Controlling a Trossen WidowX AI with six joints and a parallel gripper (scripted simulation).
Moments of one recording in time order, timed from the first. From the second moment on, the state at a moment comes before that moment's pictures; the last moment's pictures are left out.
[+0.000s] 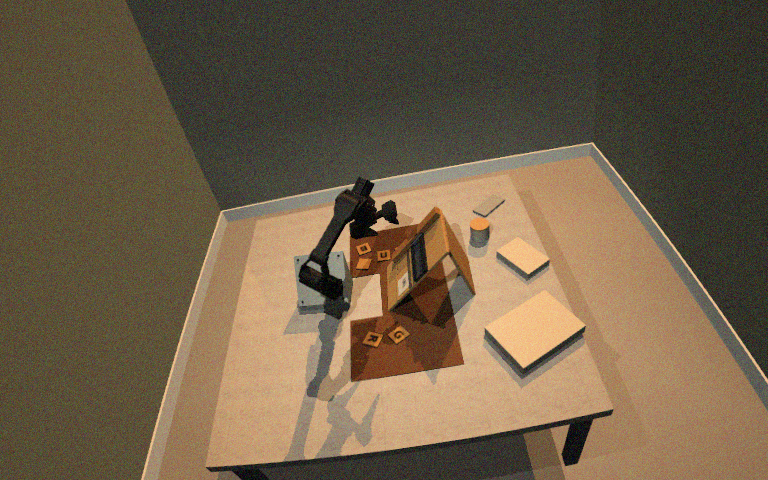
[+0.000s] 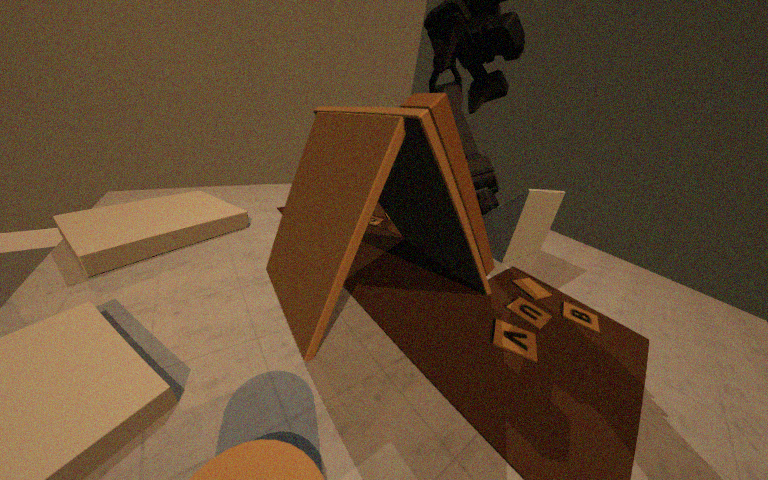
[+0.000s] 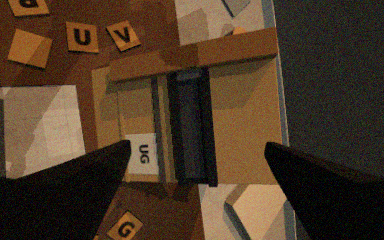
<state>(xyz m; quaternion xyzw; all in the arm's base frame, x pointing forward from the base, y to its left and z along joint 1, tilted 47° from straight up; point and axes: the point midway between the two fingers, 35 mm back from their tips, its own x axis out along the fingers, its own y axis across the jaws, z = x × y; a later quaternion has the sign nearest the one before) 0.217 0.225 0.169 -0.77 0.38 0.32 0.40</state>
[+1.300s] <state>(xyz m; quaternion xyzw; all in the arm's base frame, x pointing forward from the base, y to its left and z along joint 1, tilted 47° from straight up) 0.221 0.246 0.111 -0.76 0.43 0.35 0.34</state>
